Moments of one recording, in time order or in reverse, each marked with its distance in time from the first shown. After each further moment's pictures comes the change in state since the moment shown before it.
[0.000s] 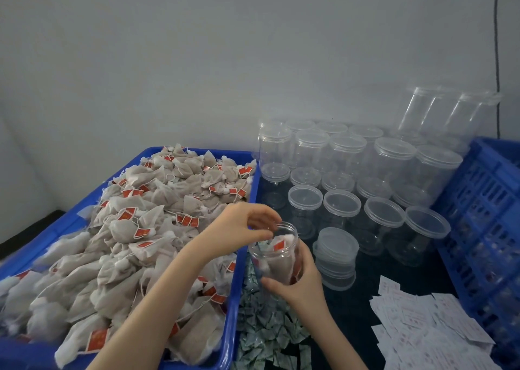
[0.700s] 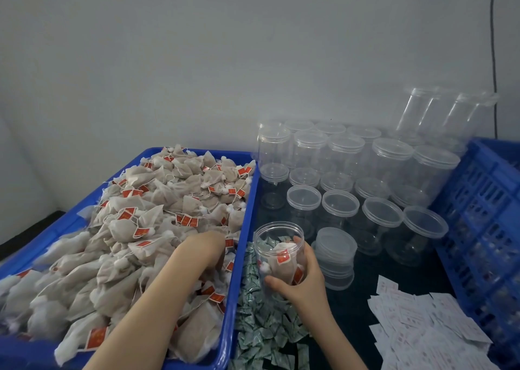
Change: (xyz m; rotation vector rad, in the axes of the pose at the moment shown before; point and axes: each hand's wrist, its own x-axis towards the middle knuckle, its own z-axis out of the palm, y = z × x) left_hand -0.012 -0.033 -0.003 0.884 -0.446 -0.690; right_hand -0.005 -0.002 -0.006 0.037 0.012 -0.005
